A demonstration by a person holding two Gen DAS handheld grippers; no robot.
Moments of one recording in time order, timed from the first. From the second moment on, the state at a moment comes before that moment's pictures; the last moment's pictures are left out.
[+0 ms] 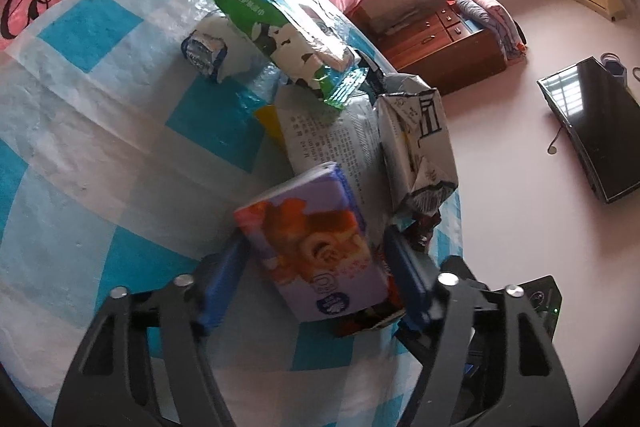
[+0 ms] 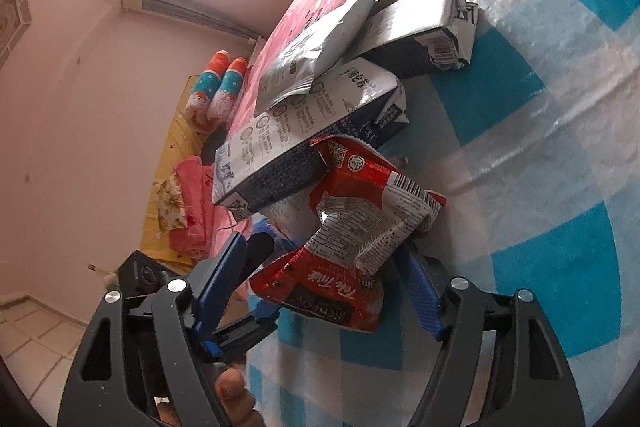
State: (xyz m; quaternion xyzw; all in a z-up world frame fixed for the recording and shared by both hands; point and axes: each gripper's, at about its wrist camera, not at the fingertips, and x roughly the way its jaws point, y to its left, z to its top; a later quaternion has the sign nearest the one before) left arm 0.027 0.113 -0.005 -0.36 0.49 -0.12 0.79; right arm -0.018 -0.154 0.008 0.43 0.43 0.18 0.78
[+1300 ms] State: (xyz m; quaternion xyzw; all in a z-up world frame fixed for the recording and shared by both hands) left arm -0.100 0.199 0.028 -0.37 0.44 -0.15 0.81; right arm -0.080 -0.081 0.024 0.40 0.44 0.29 0.75
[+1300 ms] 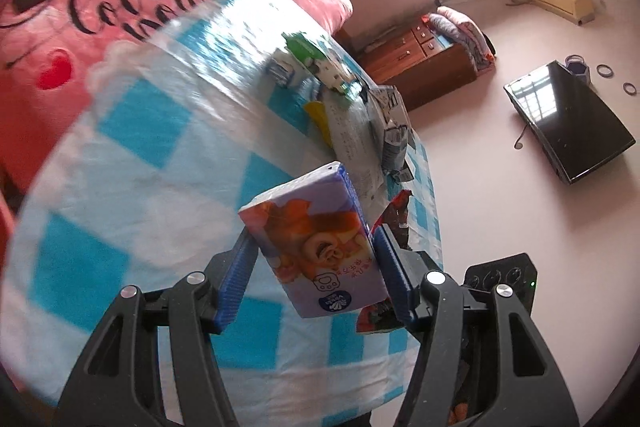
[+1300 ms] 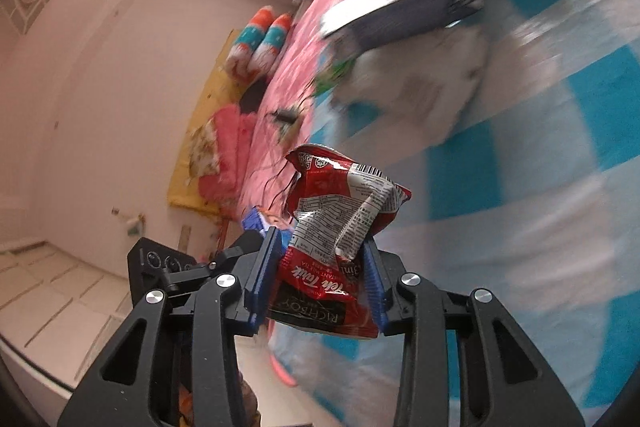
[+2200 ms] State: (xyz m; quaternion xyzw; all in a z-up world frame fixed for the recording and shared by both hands) left arm -0.263 0.409 -0.025 -0.32 0.42 0.14 0.84; right arm -0.130 0.198 0.022 0.19 0.55 0.47 0.67
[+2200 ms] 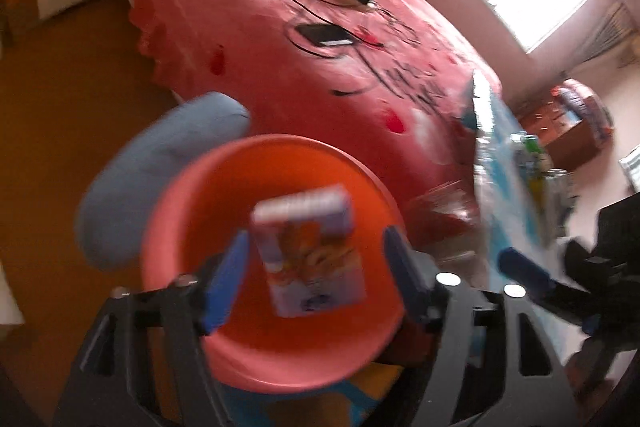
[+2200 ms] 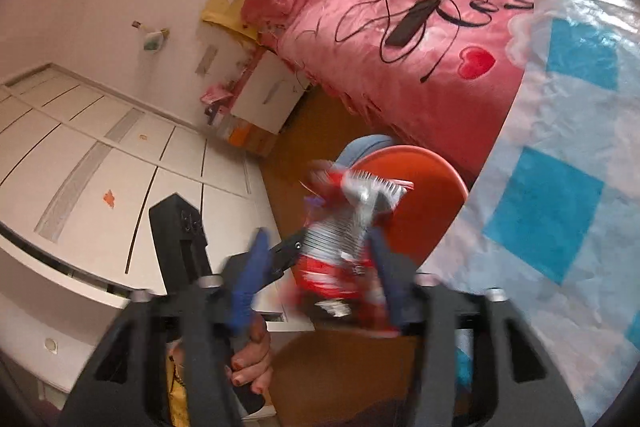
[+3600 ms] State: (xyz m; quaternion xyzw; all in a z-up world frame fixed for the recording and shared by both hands) left arm -0.188 0.278 0.035 -0.10 0.41 0.06 0.91; right arm -0.128 0.014 0.042 0.17 0.41 0.24 0.86
